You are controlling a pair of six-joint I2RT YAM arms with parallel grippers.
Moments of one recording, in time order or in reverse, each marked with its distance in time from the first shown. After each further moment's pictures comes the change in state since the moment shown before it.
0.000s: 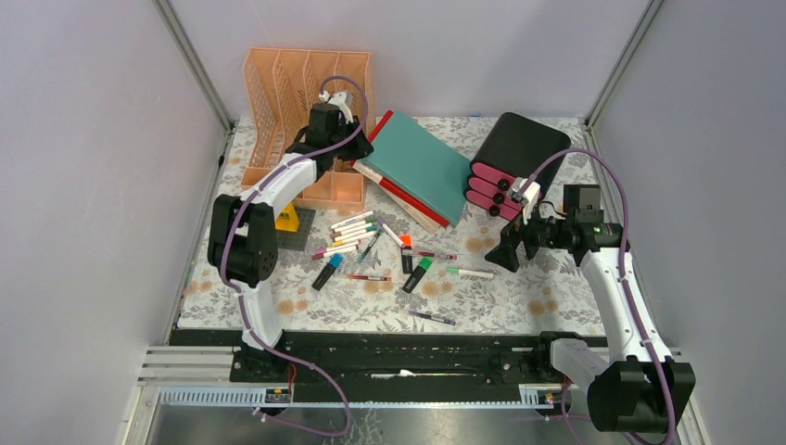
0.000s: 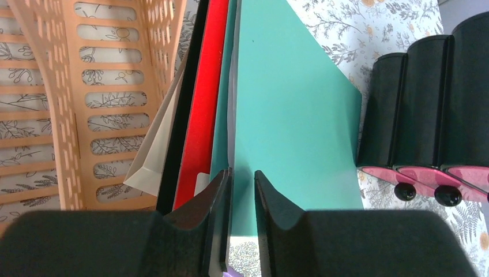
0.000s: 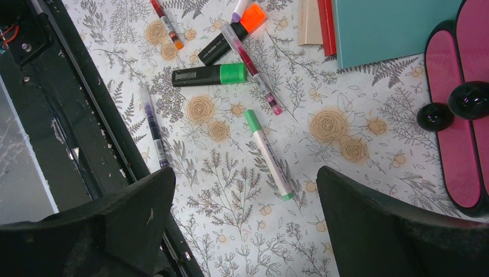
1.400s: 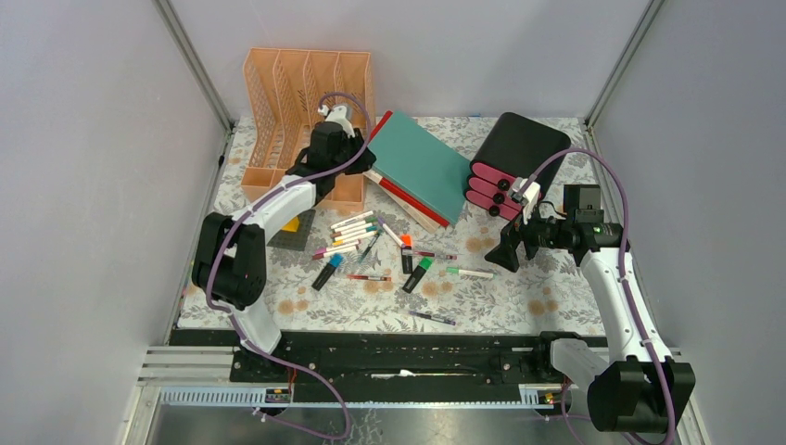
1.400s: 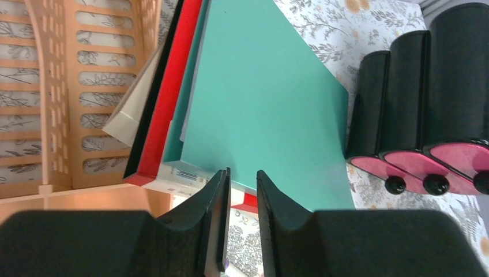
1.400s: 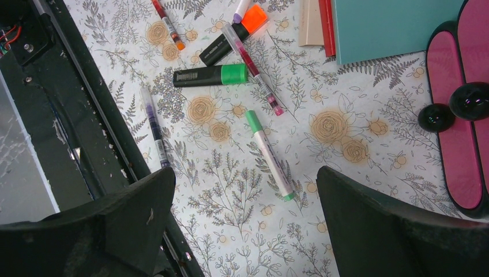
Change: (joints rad) left arm -0.062 -0.174 -0.251 0.161 -0.111 -0.035; right arm -0.001 0.000 0.000 -0.001 -0.002 0.000
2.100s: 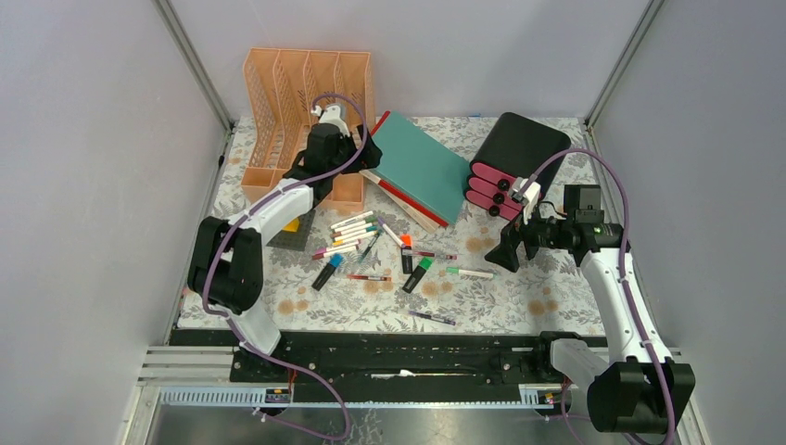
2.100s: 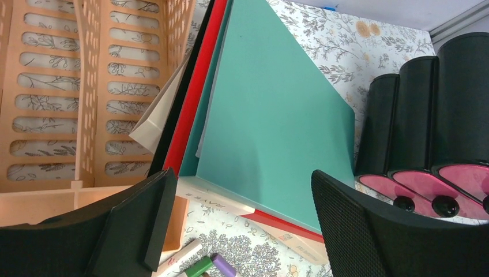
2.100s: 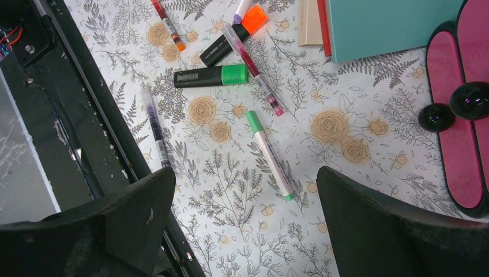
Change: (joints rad) left arm -0.004 -0.039 -0.048 0.047 -0.075 -0.017; right arm -0.004 -0.007 0.000 0.000 -0.006 0.005
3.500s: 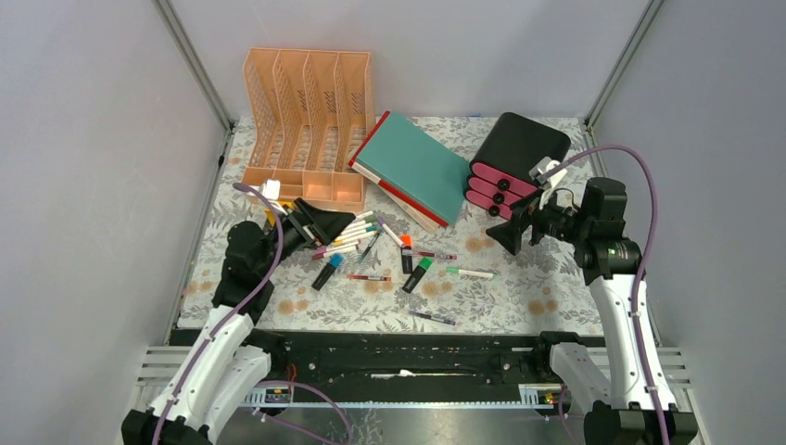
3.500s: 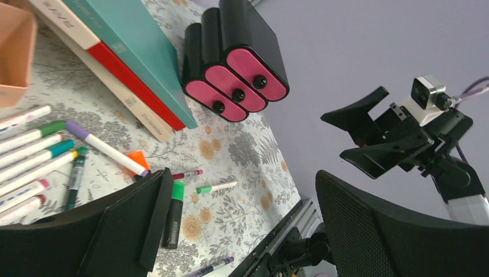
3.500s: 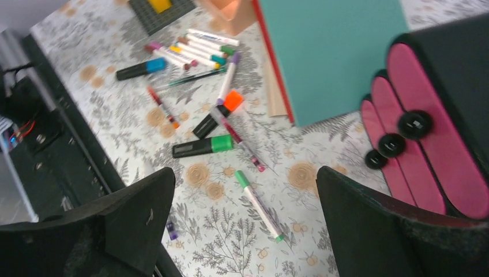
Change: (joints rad) left arm 0.152 -1.046 -0.750 0.079 0.483 -0.429; right arm -0.012 -0.175 0.042 0.243 0.071 0.386
